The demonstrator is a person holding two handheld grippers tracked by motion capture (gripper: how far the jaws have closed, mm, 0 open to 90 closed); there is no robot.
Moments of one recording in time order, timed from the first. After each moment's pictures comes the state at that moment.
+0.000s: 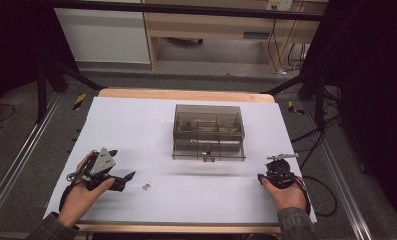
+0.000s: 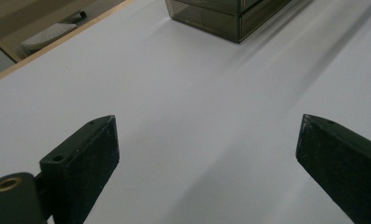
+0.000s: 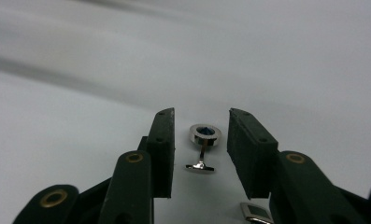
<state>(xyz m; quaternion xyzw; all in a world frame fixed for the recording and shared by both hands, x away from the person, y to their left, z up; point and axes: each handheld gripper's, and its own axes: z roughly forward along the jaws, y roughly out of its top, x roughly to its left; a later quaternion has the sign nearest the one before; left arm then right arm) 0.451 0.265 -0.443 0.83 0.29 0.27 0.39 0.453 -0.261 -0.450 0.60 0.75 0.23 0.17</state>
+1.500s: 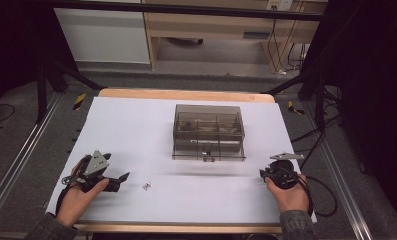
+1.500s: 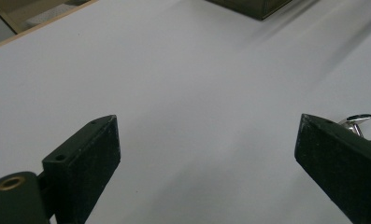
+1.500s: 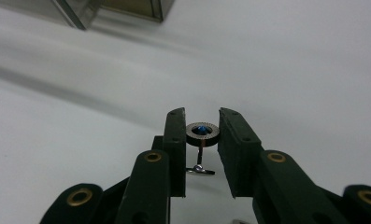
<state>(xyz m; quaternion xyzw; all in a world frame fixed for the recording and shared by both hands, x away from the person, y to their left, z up) 0.454 0.283 -0.461 0.82 0.32 0.26 0.39 0.448 -0.266 -0.439 0.56 0.75 0.28 0.20</state>
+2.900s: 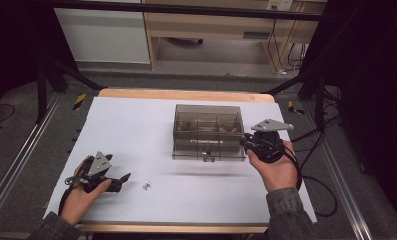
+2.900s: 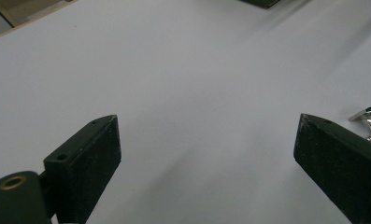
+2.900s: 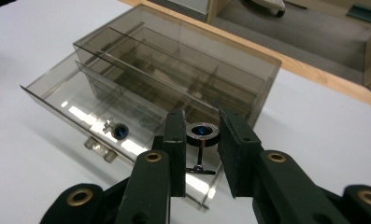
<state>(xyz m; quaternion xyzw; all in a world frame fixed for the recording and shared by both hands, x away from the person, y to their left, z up) 0.458 0.282 -0.471 0.82 0.32 0.27 0.38 0.463 -0.193 -0.326 0.43 0.78 0.37 0.26</state>
